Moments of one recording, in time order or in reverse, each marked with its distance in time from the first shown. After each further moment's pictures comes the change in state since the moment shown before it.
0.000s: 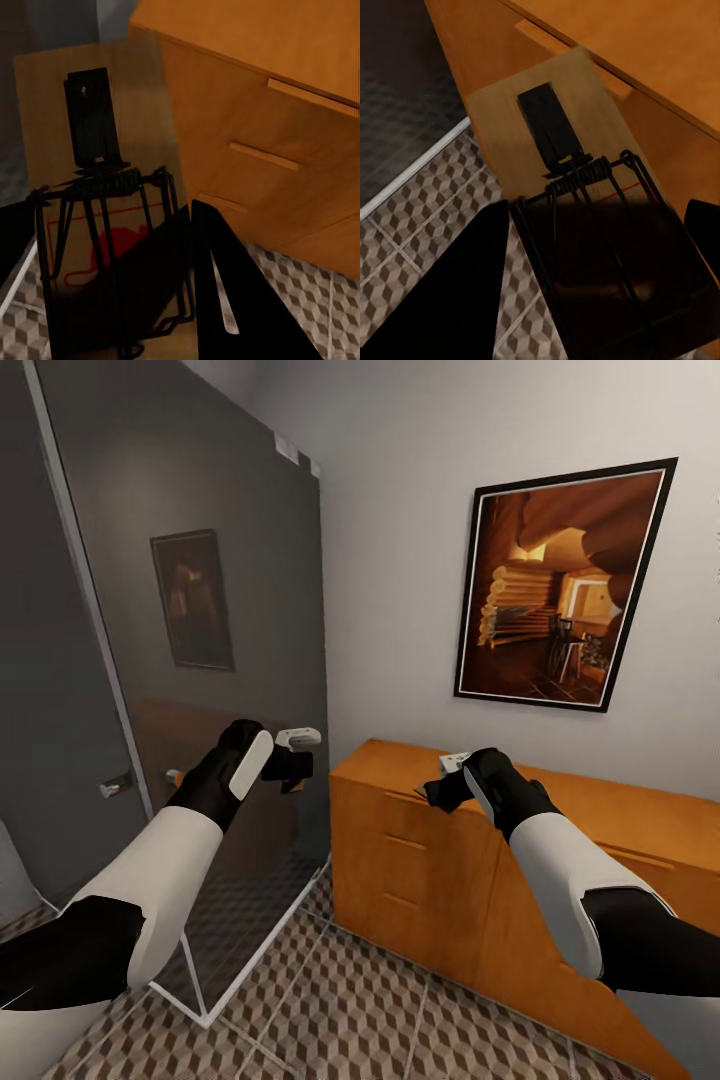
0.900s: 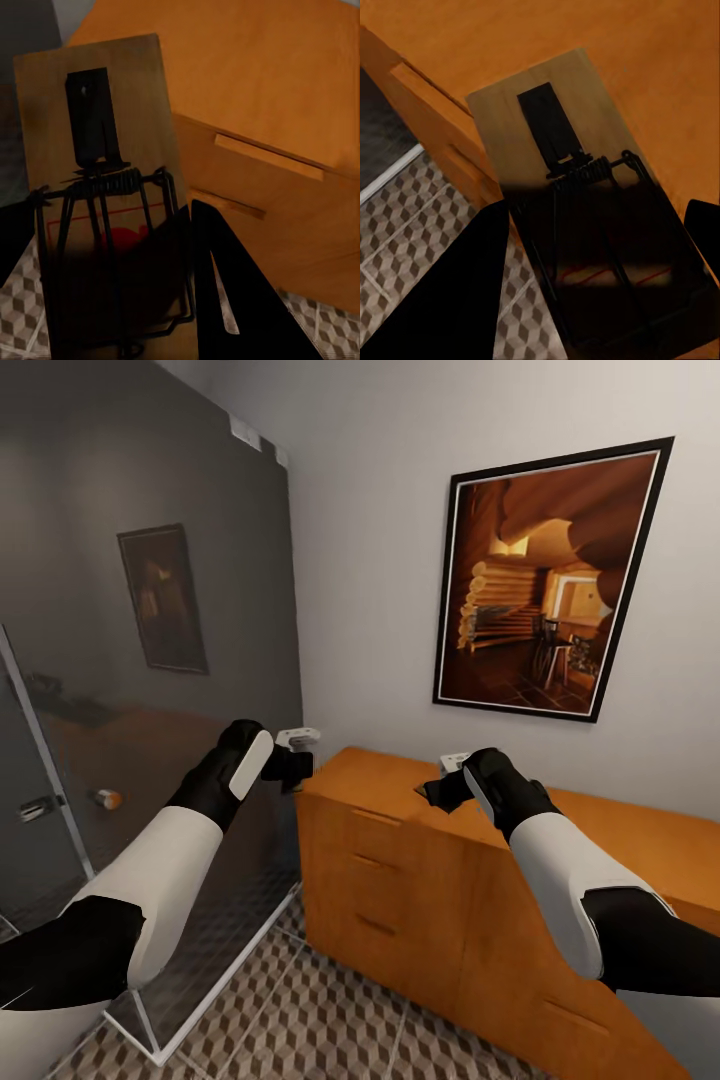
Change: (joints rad) left arm 0.000 0.000 0.000 0.000 0.000 0.003 0.000; right arm 0.000 0.000 0.000 -0.001 0.000 0.000 0.000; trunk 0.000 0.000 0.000
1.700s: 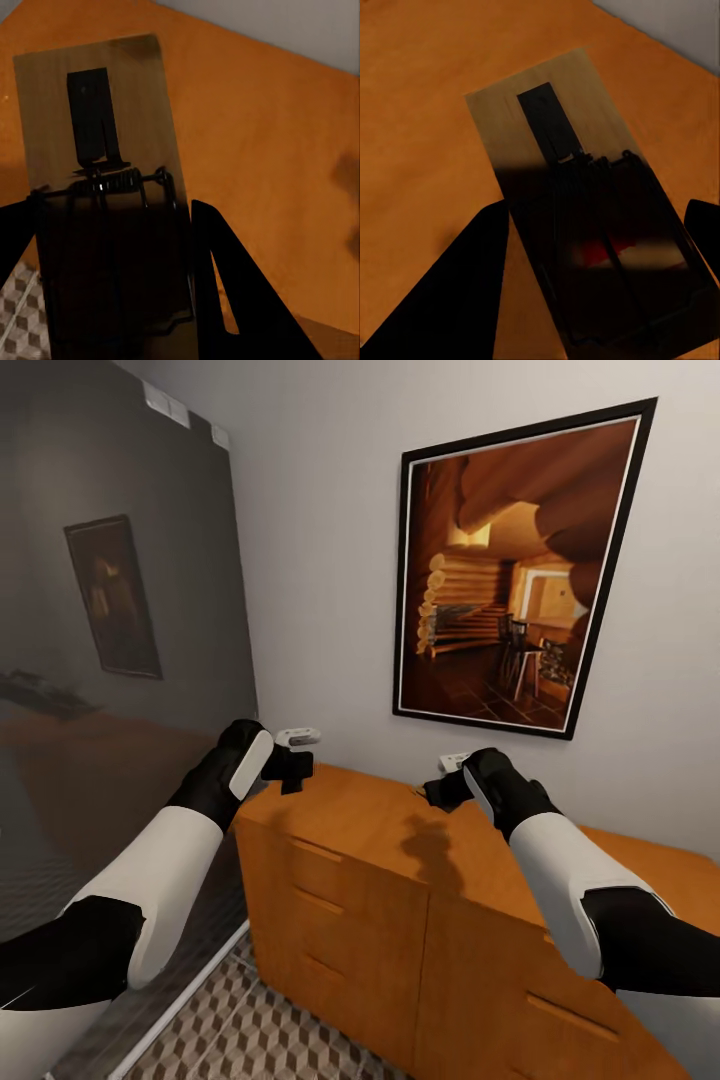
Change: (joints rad) left arm 0.000 0.000 0.000 0.000 0.000 -0.001 -0.001; right arm 0.000 0.001 0.000 0.000 0.000 0.001 0.000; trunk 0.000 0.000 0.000
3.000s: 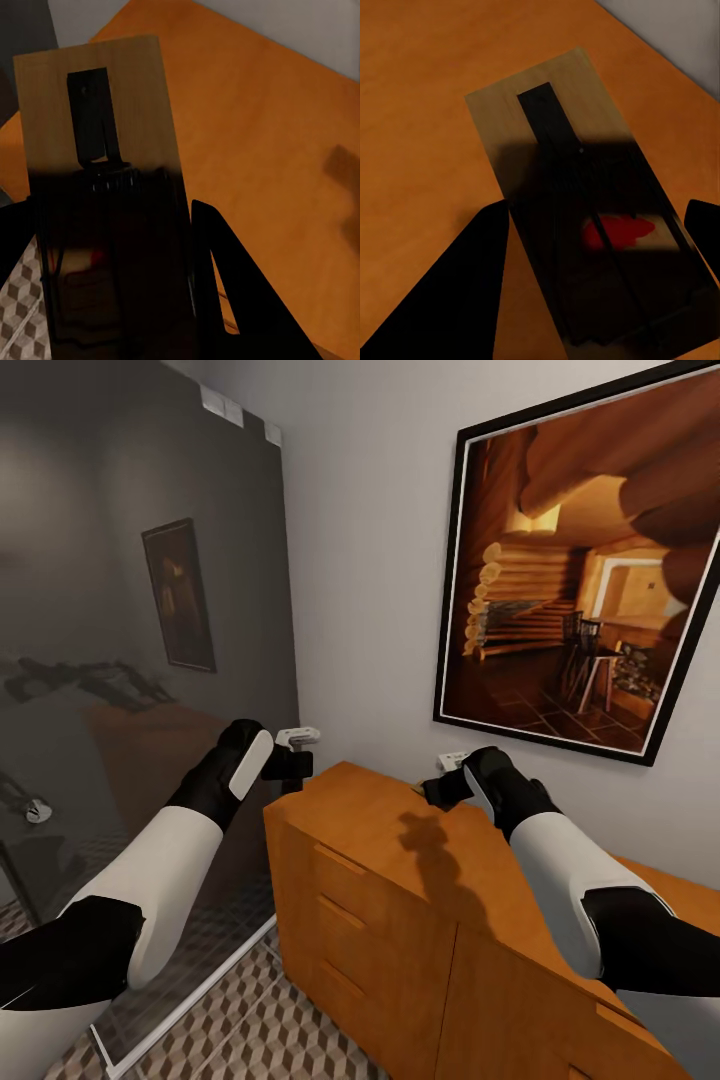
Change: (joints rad) left arm 0.000 0.000 0.000 -0.003 -0.002 -0.001 -0.001; right arm 0.000 -0.001 0.000 -0.009 0.002 -0.001 0.030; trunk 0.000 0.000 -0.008
